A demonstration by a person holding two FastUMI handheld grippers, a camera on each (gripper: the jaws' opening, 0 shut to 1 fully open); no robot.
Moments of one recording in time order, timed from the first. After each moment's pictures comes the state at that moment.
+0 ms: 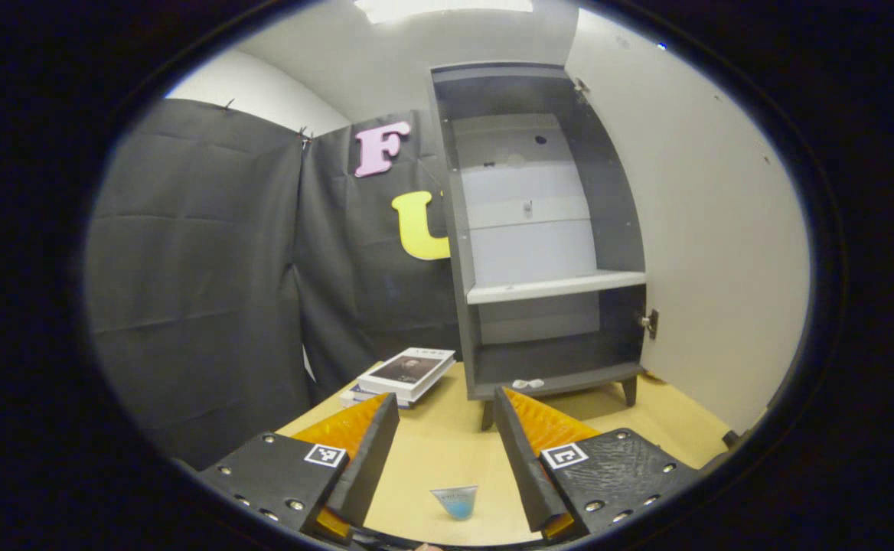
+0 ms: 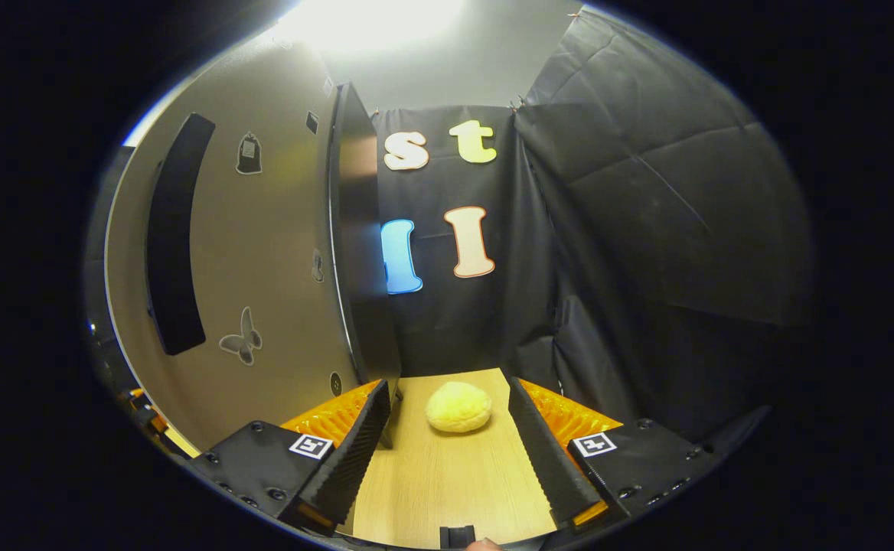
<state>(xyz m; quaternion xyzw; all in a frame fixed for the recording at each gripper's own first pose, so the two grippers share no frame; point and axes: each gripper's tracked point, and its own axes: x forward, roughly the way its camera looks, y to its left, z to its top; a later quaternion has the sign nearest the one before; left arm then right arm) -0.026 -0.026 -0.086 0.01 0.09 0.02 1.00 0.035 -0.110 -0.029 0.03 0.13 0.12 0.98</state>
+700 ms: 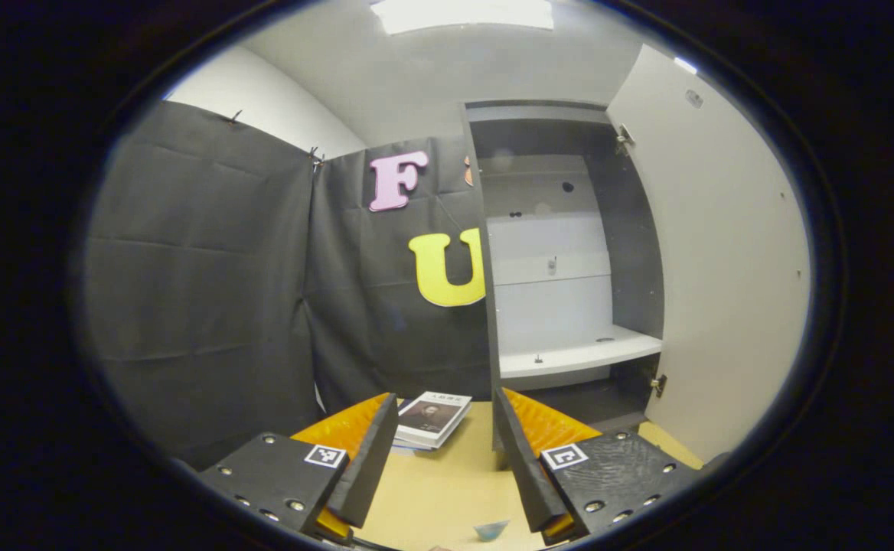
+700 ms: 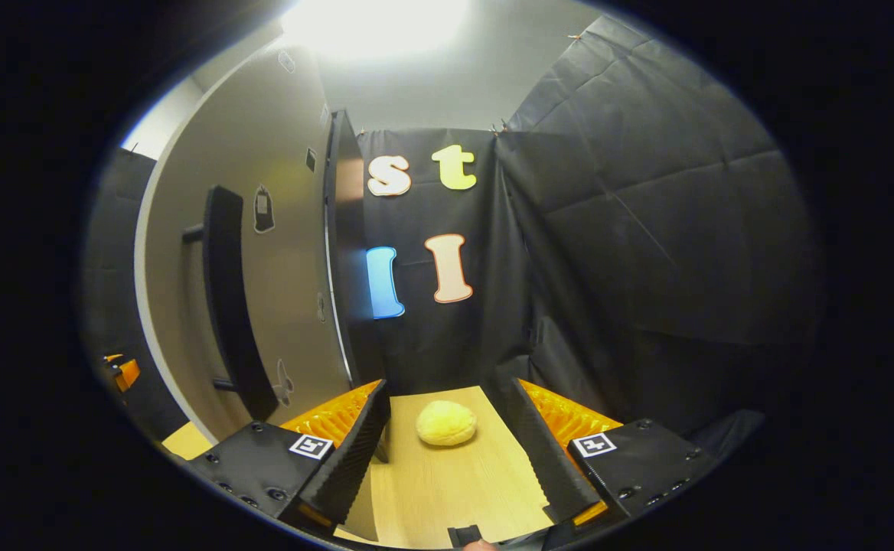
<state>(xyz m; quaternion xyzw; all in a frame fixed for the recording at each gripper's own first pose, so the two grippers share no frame) 0.006 0.048 0.009 0.00 0.06 0.02 1.00 0.000 -0.104 0.038 0.05 0.11 0.05 0.99</state>
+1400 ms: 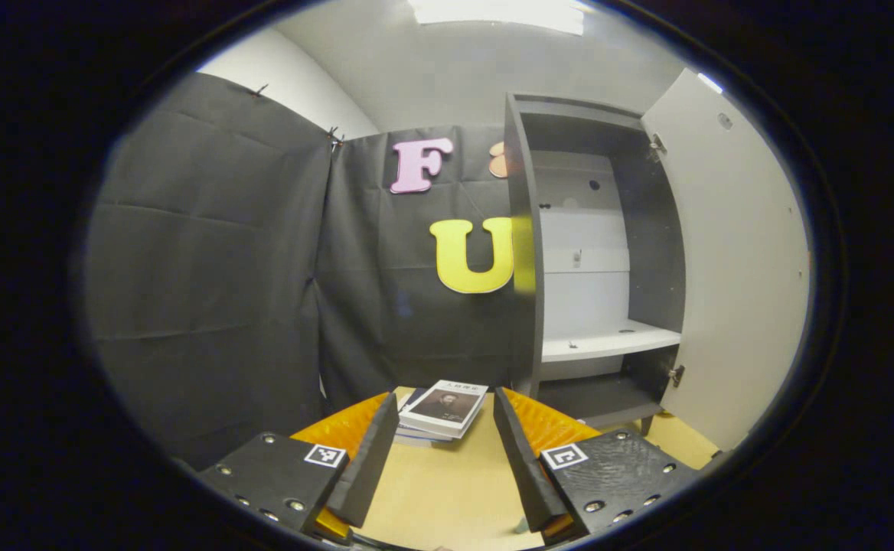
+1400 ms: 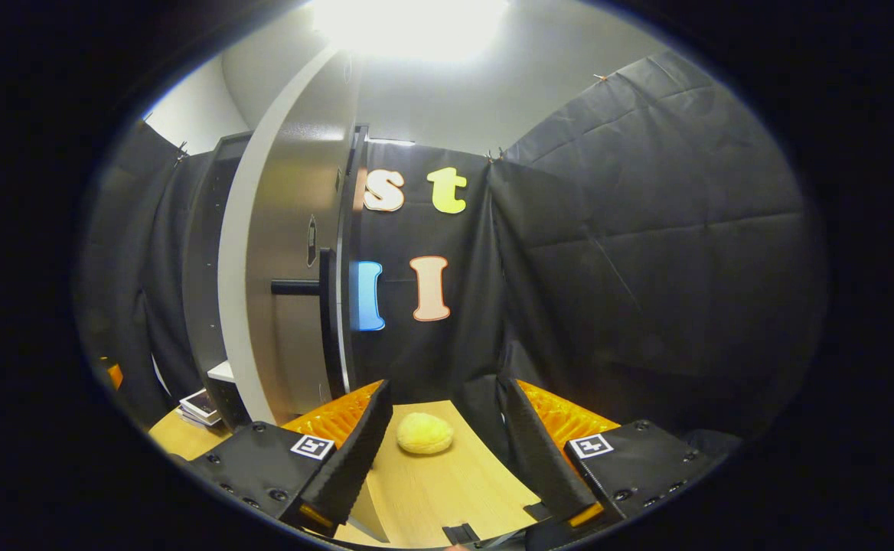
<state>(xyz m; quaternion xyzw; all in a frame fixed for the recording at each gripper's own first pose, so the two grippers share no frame) 0.012 0.123 -0.035 -0.03 0.07 0.02 1.00 -0.033 -0.068 0.083 -0.02 0.08 -0.01 1.00</state>
